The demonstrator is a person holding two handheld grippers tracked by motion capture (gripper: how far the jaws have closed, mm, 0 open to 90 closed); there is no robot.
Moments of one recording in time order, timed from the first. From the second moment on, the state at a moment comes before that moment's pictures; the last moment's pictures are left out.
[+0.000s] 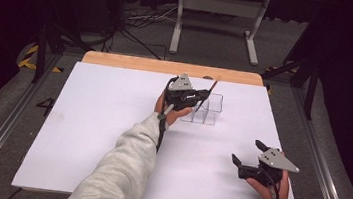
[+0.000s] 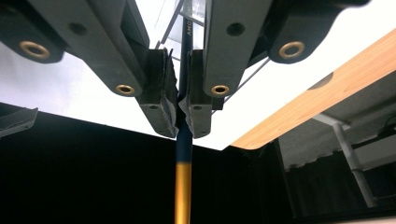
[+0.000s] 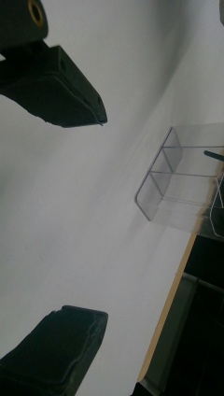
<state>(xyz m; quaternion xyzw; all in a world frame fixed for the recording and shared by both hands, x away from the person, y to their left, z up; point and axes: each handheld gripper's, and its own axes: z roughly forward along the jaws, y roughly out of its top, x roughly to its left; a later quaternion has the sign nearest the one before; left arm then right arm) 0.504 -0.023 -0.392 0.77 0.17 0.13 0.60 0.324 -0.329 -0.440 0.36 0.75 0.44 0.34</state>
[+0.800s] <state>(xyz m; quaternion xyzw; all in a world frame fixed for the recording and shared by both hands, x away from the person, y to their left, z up) 0.476 0.013 -0.367 0.77 0.15 0.20 0.59 0.323 -0.327 -0.441 0.36 0.75 0.44 0.34</state>
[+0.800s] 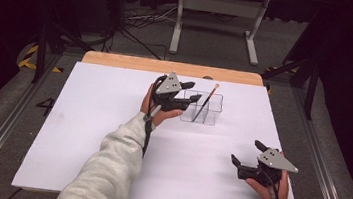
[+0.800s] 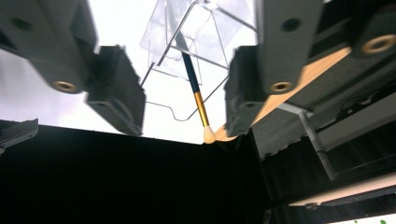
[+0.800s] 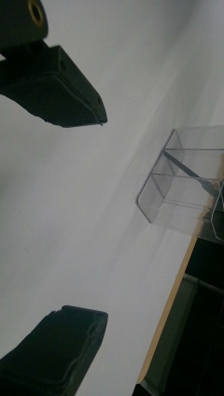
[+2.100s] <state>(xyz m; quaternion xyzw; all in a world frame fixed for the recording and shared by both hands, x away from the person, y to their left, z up) 0.444 0.057 -0.370 0.76 0.17 0.26 0.58 0.323 -0.326 -0.441 0.36 0.75 0.44 0.34</state>
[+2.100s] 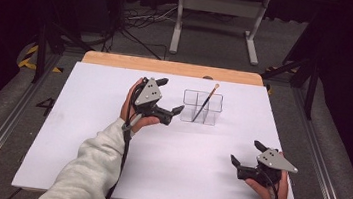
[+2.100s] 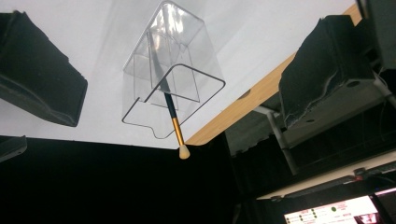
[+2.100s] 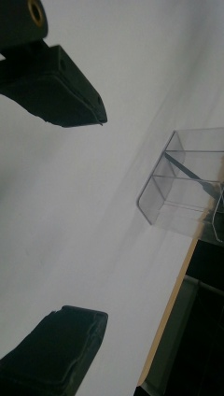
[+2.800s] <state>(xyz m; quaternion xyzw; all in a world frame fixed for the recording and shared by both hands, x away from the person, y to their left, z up) 0.428 0.082 -0.371 0.76 0.17 0.27 0.57 0.321 -0.324 -0.440 0.35 0.75 0.44 0.34</state>
